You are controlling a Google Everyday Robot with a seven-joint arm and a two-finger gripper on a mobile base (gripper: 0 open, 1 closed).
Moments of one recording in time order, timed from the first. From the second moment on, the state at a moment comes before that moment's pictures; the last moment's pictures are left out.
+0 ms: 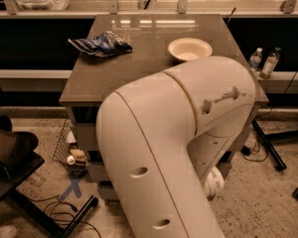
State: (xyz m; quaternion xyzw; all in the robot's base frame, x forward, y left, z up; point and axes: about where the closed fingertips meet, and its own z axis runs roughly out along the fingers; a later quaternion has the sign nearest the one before) arm 0.510 -0.135 0.415 -0.72 0.66 -0.13 0.17
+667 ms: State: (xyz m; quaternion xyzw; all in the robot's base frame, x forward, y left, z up) arm 0.534 -0.147 0.446 -0.72 0.65 -0.18 0.18
